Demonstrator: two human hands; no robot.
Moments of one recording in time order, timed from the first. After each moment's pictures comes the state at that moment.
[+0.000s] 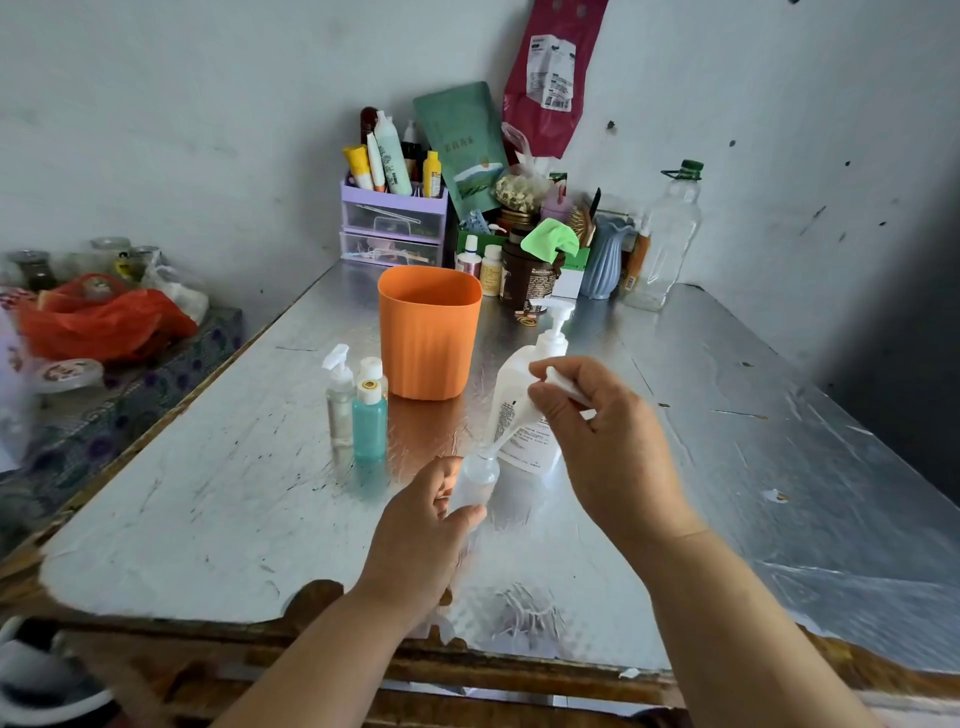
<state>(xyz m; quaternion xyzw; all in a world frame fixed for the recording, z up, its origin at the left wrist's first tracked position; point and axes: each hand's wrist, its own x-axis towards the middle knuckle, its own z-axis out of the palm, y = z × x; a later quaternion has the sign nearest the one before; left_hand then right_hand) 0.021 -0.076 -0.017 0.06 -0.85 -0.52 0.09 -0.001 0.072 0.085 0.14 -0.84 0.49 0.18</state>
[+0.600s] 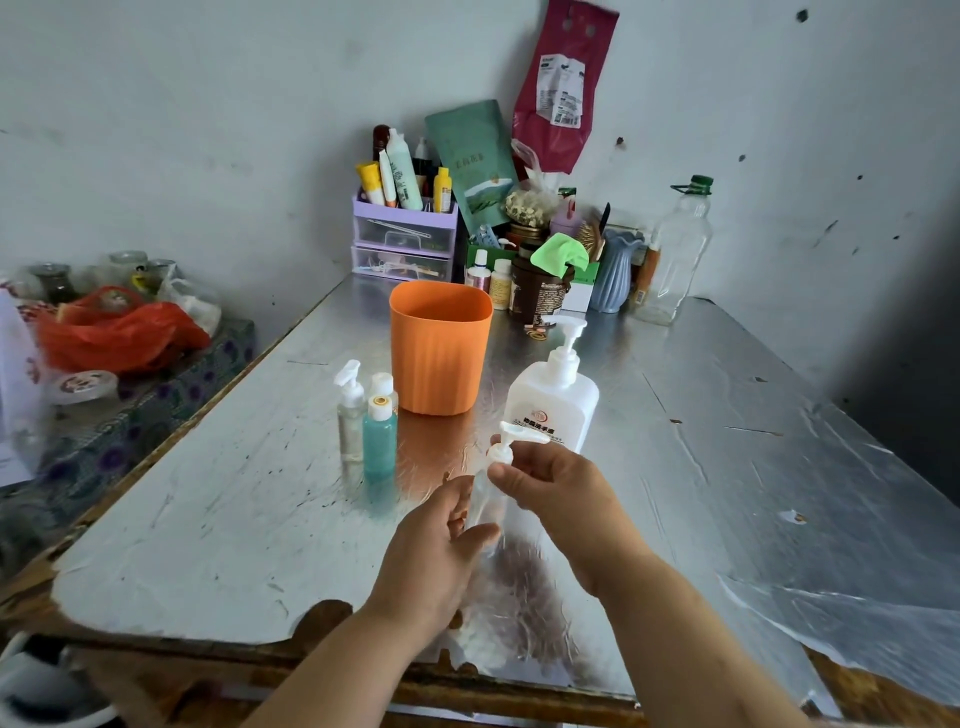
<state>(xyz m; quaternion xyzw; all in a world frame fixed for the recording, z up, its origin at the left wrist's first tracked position) 0.016 -0.078 -0.023 0.02 -0.84 -0.53 0.09 -0.017 0.058 0.037 0.07 -0.76 0.64 -0.08</state>
